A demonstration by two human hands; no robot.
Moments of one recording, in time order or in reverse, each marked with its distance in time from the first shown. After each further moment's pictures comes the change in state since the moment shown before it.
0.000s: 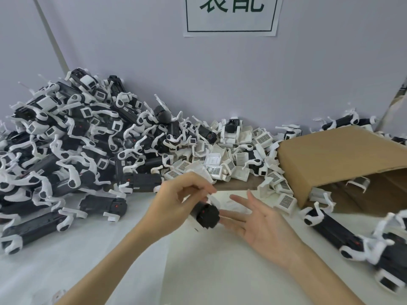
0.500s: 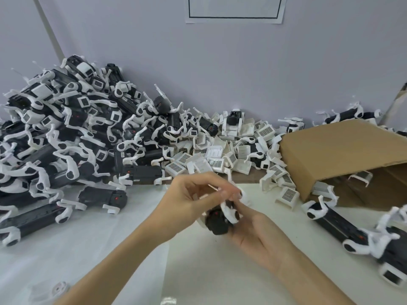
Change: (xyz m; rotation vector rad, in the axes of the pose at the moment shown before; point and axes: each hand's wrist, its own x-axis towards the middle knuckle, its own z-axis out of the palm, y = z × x) left_hand -0.005 0.014 0.012 -0.398 -0.174 -0.014; right_hand 0.005 0.030 0.017 0.179 -0.121 -0.051
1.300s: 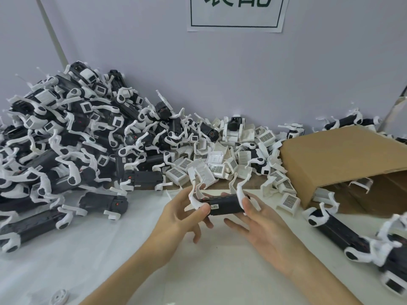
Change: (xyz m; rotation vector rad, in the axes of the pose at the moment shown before) left_hand -0.031 -0.047 -0.010 -0.122 0.219 -0.305; right_hand -0.008 -0.019 -0.004 -0.435 0.027 -0.209
